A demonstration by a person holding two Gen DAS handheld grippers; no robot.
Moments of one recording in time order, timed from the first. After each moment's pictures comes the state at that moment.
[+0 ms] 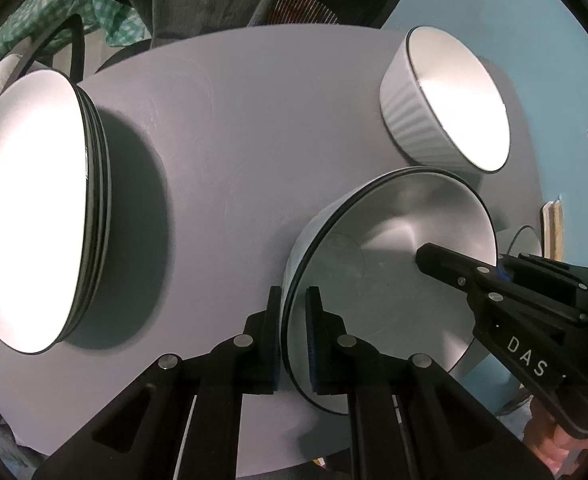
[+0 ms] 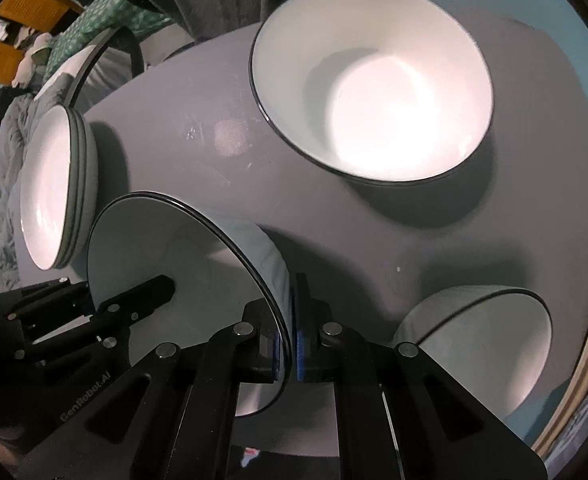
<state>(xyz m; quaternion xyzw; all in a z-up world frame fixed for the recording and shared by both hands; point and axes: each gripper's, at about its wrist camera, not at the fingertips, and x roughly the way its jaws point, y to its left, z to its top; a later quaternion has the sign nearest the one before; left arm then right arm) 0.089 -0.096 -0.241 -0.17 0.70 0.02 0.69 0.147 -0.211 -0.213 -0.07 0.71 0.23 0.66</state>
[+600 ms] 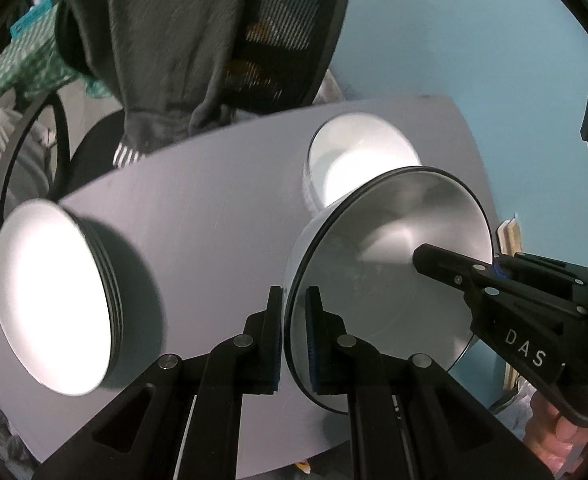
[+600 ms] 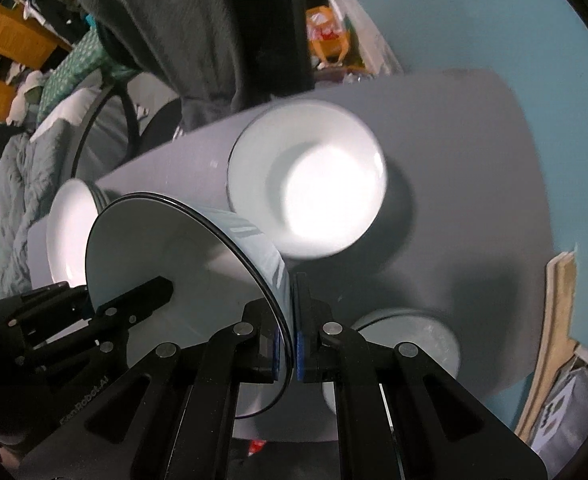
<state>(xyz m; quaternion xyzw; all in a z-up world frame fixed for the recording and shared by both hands) 0.148 -0.099 -0.183 -0.14 0.66 -0.02 0.73 0.187 -0.225 -0.156 -0.04 0.68 0.19 0.70</state>
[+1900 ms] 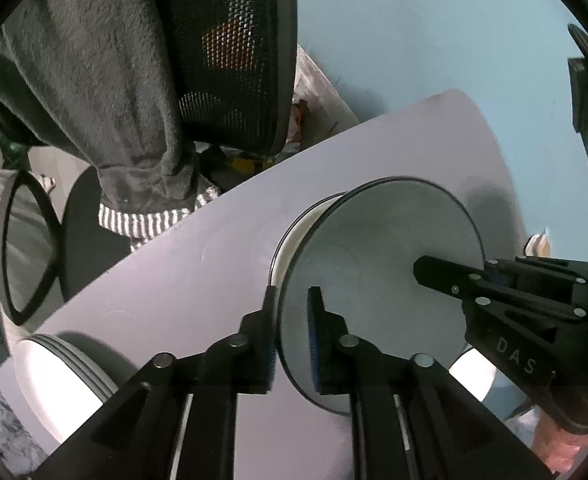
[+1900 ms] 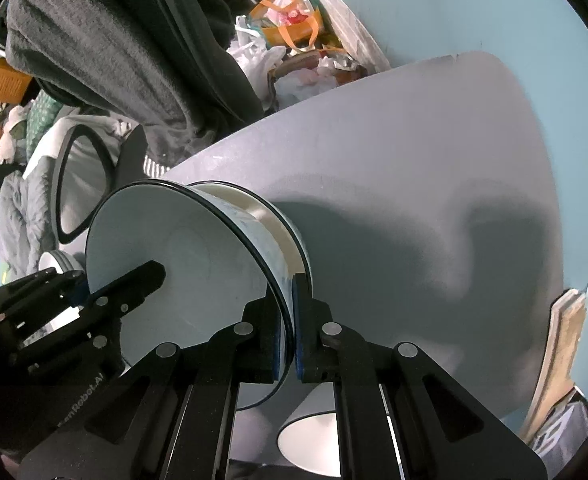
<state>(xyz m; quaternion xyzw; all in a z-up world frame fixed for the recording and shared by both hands) 0.243 -0.135 -0.222 -0.05 0.70 -0.04 0.71 0.265 -0.263 -0.192 0.02 0.73 0.16 0.66</state>
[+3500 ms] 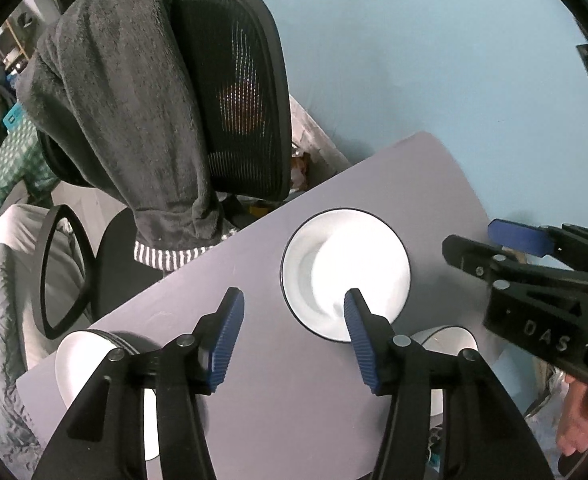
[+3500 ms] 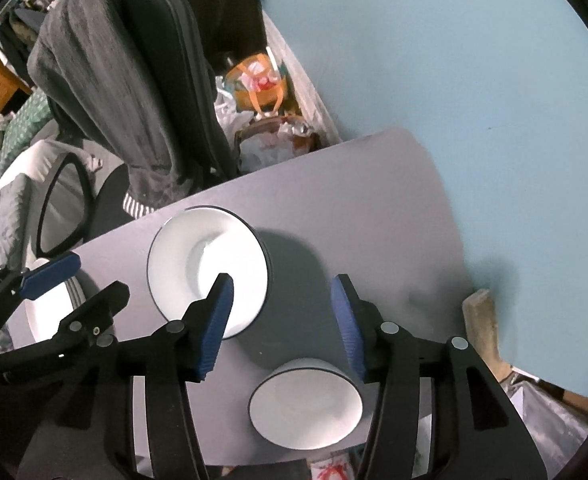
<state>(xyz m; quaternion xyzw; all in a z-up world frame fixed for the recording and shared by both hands) 0.211 -0.130 -0.142 -0.03 0.62 -0.03 0.78 0.235 -0.269 -0.098 -0.05 0.64 0.11 0.76</state>
